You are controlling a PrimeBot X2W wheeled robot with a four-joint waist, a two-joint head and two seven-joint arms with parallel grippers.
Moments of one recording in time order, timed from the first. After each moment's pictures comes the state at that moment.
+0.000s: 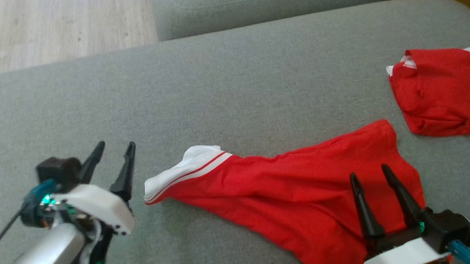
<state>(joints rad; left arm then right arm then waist) -0.41 0.66 -0.84 0.10 -0.99 0.25 -0.06 0.16 -0.05 0.14 0.06 0.12 0.13 -0.25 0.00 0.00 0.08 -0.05</state>
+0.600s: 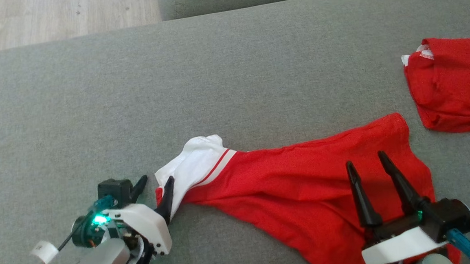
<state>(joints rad) -0.45 0.39 -0.97 0.53 -0.98 0.15 -0.06 0.10 -0.08 0.16 0.06 0.11 0.13 -0.25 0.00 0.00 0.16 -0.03</state>
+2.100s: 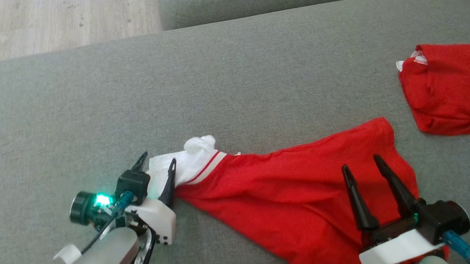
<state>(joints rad) -0.54 0.39 -1.07 0.55 -0.77 0.28 -0.18 0.11 -0.08 0.17 0.07 0.11 0.13 -0.25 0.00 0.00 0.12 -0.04</state>
